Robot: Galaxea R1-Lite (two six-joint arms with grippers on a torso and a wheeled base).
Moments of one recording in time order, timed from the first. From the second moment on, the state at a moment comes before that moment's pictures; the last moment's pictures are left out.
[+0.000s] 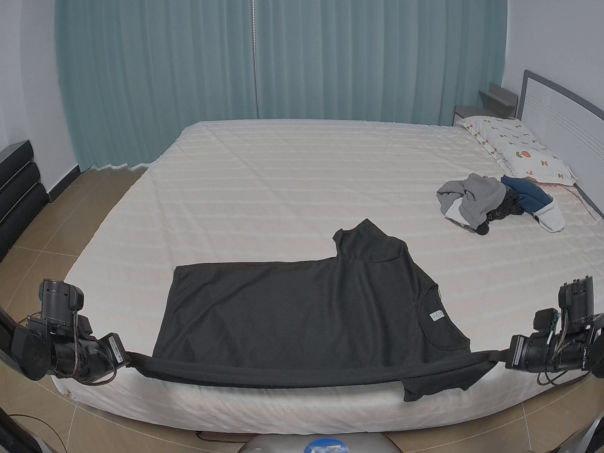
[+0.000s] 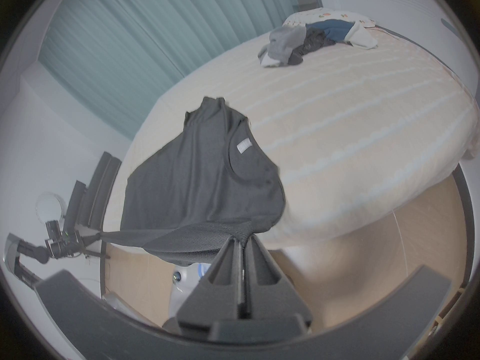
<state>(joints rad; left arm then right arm) 0.06 1.65 -0.31 -0.41 -0.09 -0.54 0.05 1.56 -0.24 -0.50 0.22 0.41</state>
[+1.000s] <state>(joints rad) 0.03 1.68 -0.36 -0.43 -0.14 -0.68 0.04 1.61 -0.31 -0.37 0.22 0.35</state>
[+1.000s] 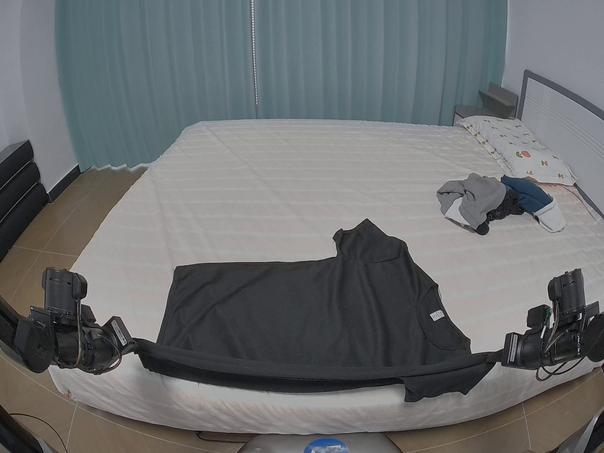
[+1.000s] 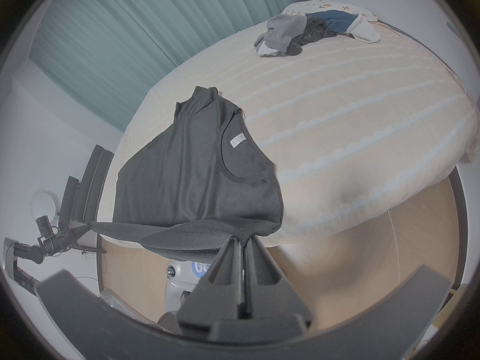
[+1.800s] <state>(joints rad) 0.02 1.80 -0.47 -0.44 -0.14 -0.73 0.04 1.79 -0.53 -0.37 0.23 0.35</state>
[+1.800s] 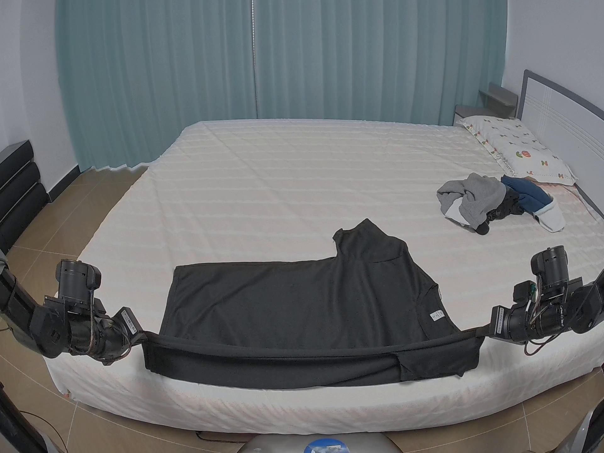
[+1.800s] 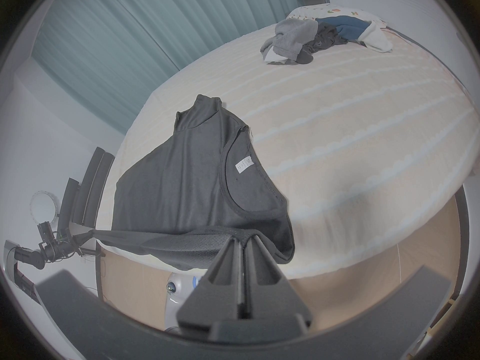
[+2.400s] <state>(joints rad) 0.03 1.74 -0.45 -0.43 -0.13 -0.72 0.05 1.77 -0.53 -0.36 0.25 0.35</state>
